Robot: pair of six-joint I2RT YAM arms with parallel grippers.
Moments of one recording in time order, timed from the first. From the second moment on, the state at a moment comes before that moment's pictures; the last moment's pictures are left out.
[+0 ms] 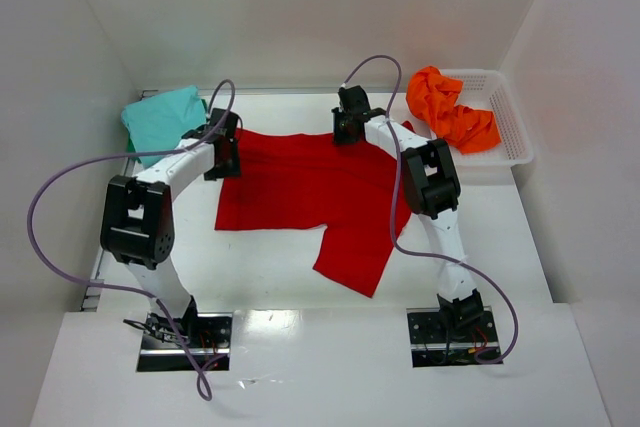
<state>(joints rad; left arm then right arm) -0.17 1.77 1.27 -0.61 -0.29 -0.34 0.39 2.40 1.94 -0.36 -0.03 0.36</state>
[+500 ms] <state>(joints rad) -0.29 1.90 1.28 -0.61 -0.37 -0.34 0.39 2.41 1.94 -0.36 -0.04 0.36</state>
